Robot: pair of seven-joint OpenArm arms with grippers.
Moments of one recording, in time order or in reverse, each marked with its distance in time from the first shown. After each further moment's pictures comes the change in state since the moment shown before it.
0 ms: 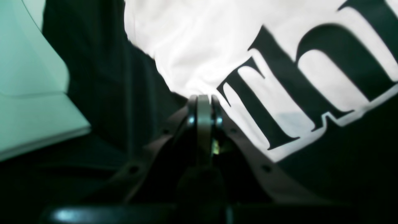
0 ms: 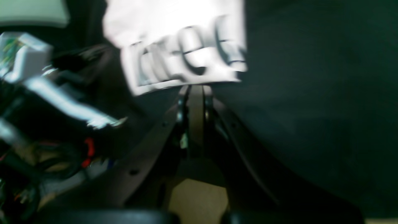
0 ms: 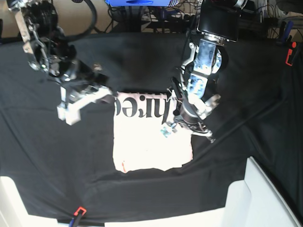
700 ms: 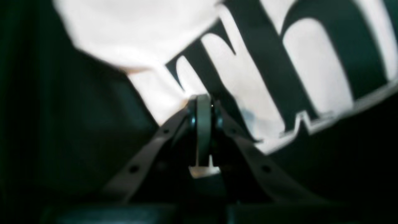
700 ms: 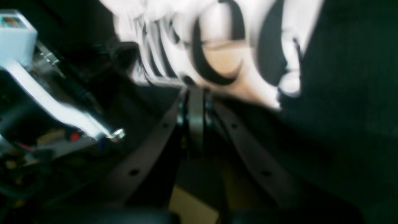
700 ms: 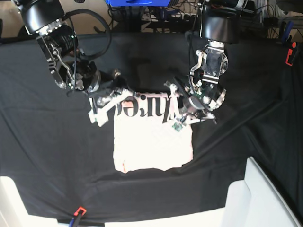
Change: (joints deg) left arm -2.4 0.3 -6.7 -14.9 -15.4 0.8 -1.6; right arm 10.1 -5.4 -4.4 -27.3 2.3 17.5 1.5
